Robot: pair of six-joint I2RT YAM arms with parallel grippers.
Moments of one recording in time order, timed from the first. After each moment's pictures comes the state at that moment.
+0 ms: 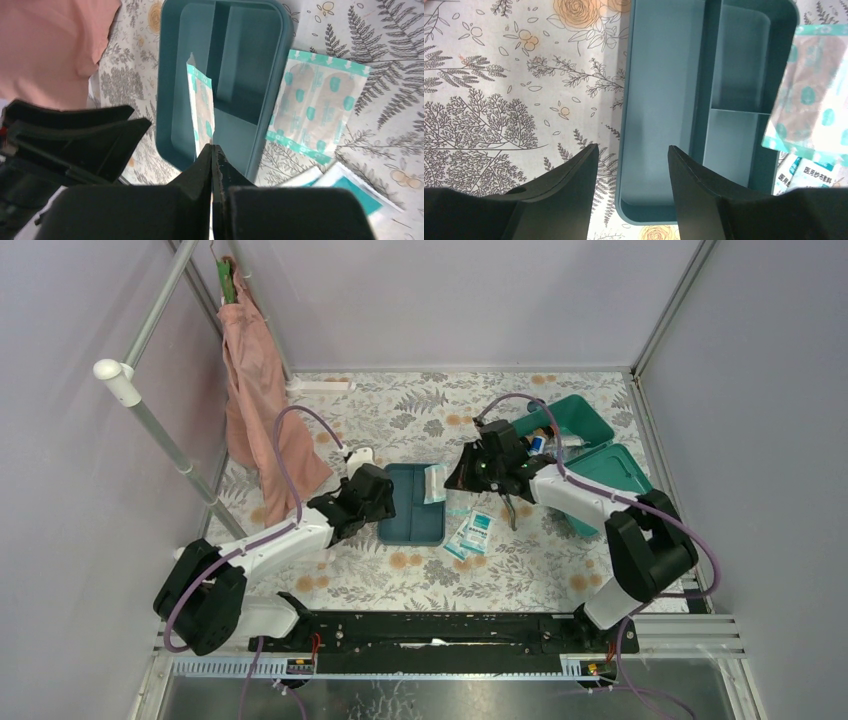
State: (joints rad) left arm -0.64 1.30 0.70 -0.25 -0.34 -0.67; right arm 0.56 1.58 1.00 -0.15 -0.28 0.71
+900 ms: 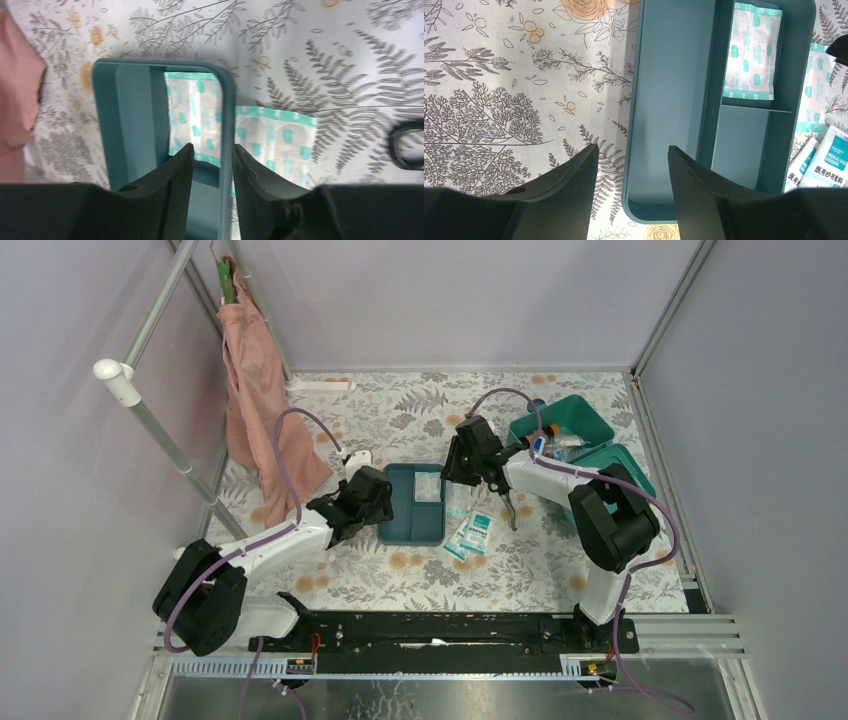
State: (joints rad) left arm -0.63 1.30 0.67 -0.25 -0.34 -0.67; right arm 0.62 1.83 1.17 -0.18 -0.02 0.77
